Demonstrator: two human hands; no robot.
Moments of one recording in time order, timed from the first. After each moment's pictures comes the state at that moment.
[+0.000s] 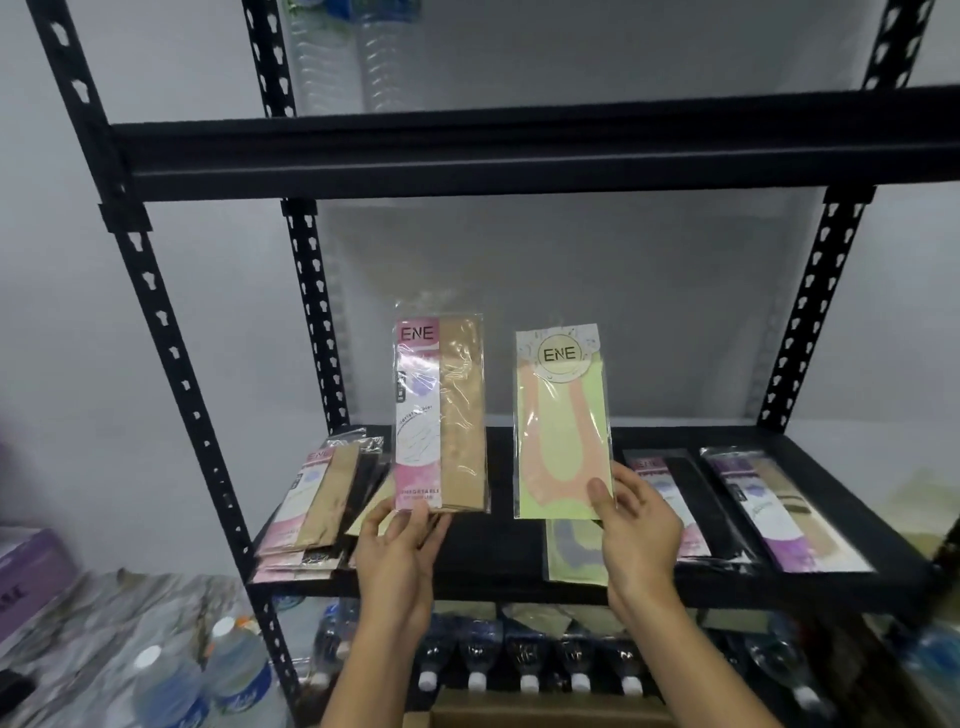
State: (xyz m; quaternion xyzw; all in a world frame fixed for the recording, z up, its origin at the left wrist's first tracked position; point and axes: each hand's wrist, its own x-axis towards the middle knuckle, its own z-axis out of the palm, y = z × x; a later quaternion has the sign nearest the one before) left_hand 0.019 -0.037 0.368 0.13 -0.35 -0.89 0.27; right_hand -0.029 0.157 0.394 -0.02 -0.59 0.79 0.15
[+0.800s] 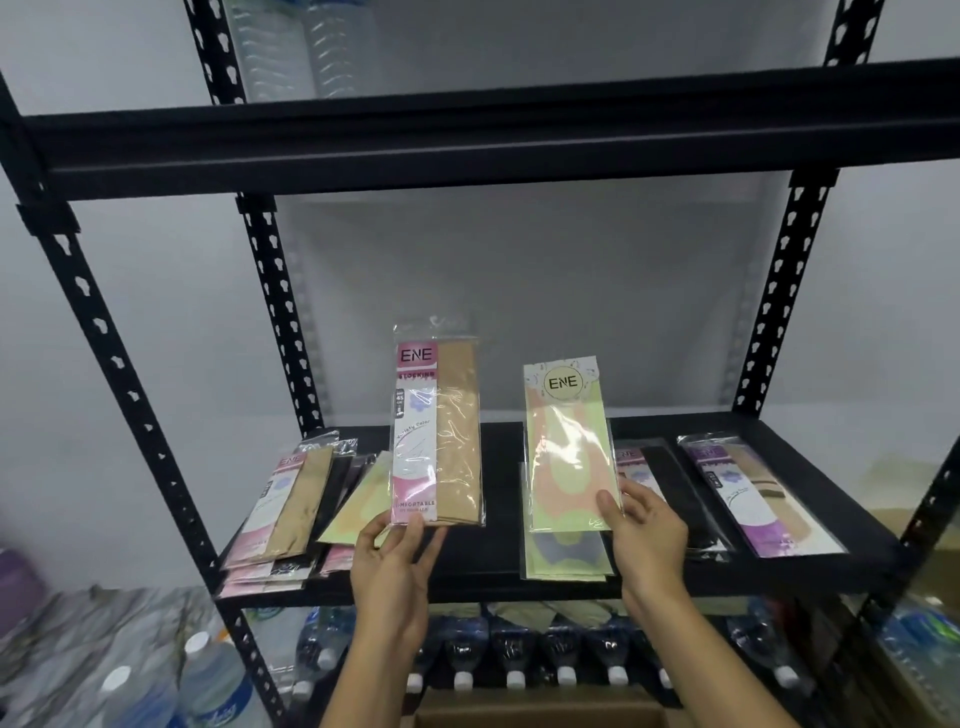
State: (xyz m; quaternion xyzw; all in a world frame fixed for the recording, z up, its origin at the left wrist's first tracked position) left_hand 0.007 -0.015 0.354 0.16 -0.35 -0.89 0.24; right_hand -0.056 0.200 0.365 -0.07 -0.63 0.77 0.13
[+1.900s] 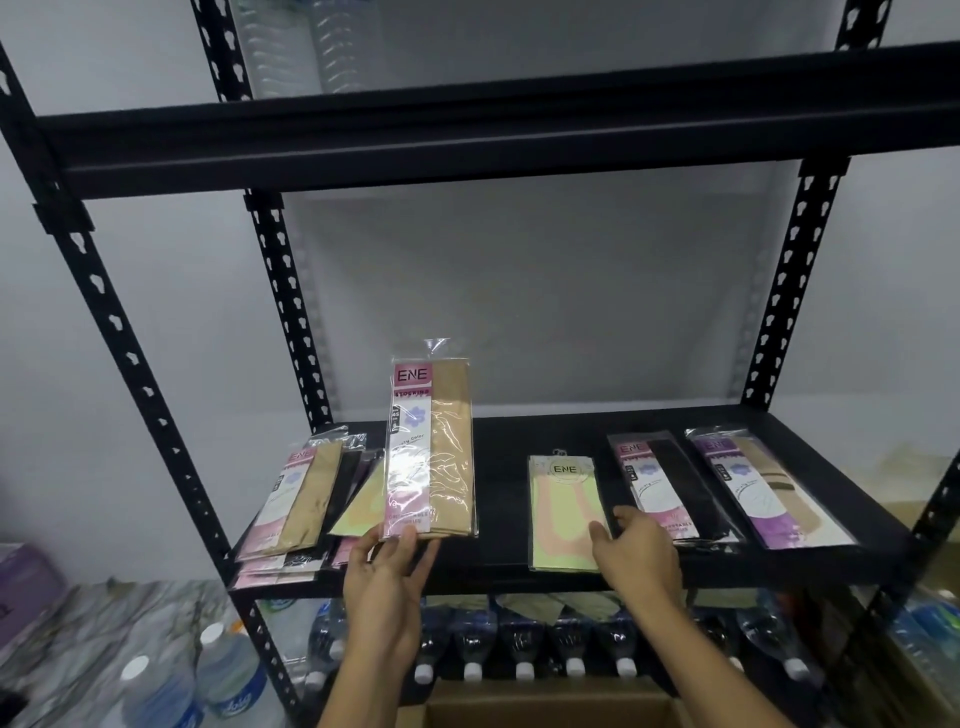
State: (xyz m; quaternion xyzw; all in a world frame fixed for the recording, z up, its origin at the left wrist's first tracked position) left_hand 0.021 -0.031 0.339 0.16 -0.35 -0.89 0.24; right_hand -0.060 0.193 0.340 -0.10 -0.89 0.42 0.11
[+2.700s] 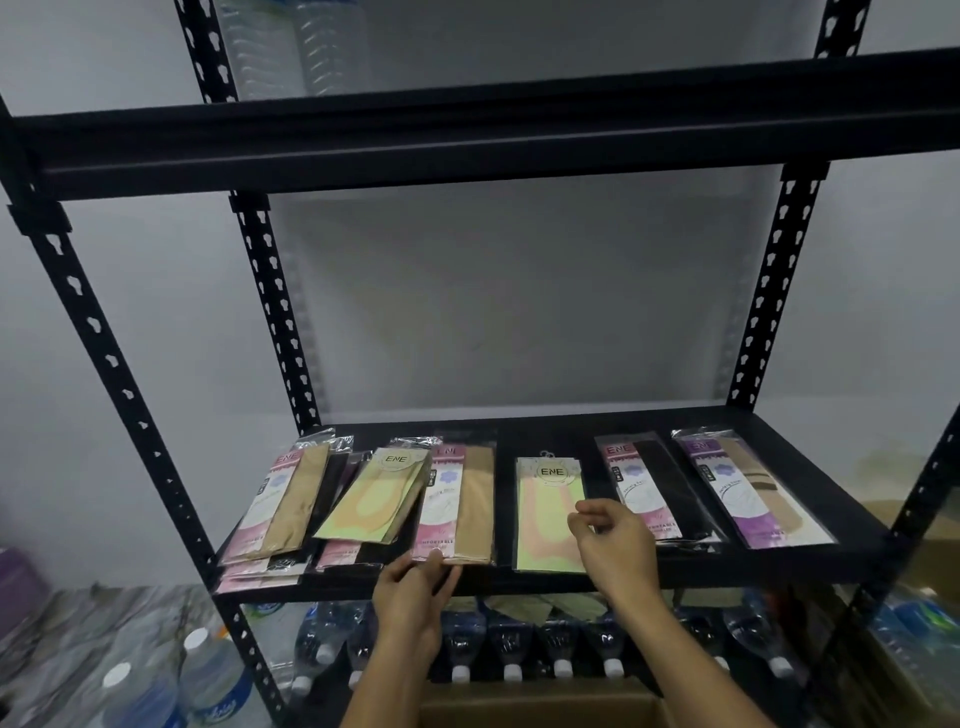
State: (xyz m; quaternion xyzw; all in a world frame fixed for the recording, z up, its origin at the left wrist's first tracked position) left_hand -0.007 -0.007 0.307 0.31 -0.37 -0.86 0.15; right_hand -0.050 0.193 0.350 -0.04 -0.80 0.59 0.10
